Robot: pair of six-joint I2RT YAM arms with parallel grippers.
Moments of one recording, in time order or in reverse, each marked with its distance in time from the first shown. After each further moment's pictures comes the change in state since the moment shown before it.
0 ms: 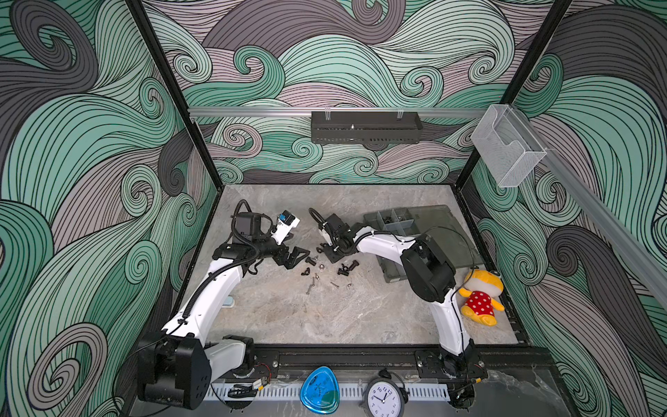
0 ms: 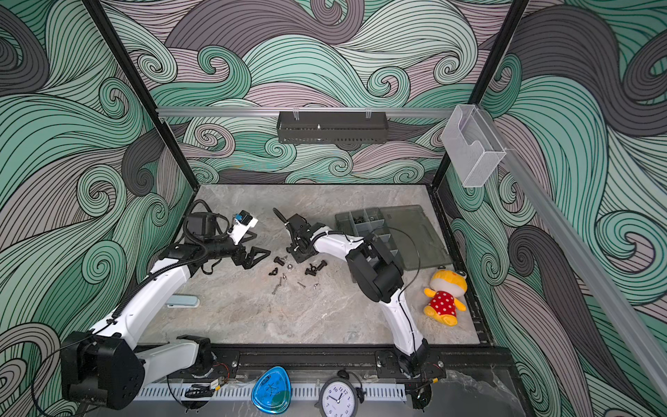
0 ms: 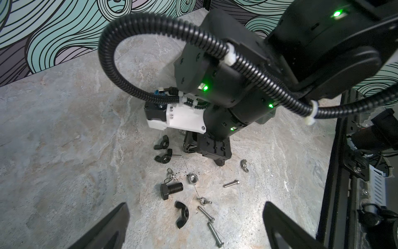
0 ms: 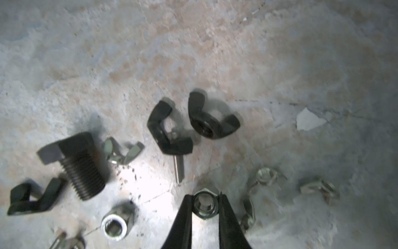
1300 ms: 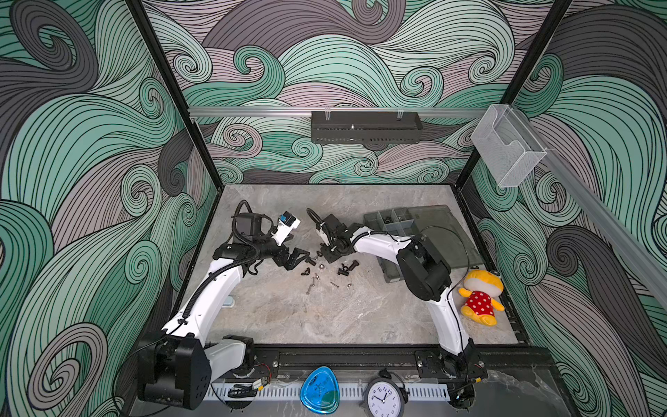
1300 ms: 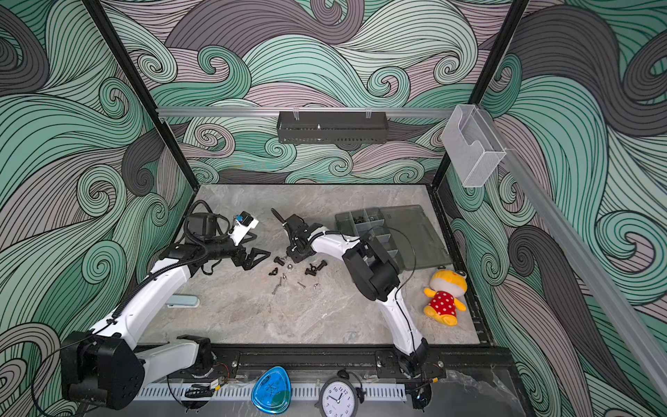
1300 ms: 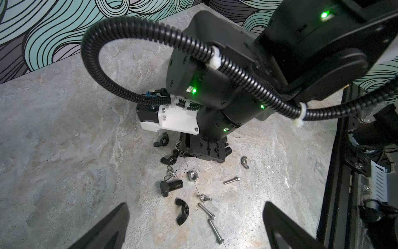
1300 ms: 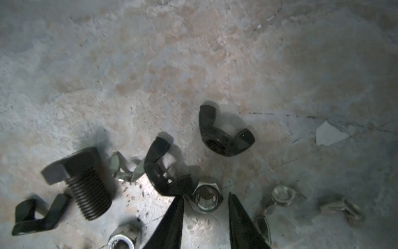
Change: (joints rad) left arm -0.003 0.000 0.000 -0.018 -0.010 0.018; right arm 0.010 0.078 0.073 0.013 -0.013 0.021
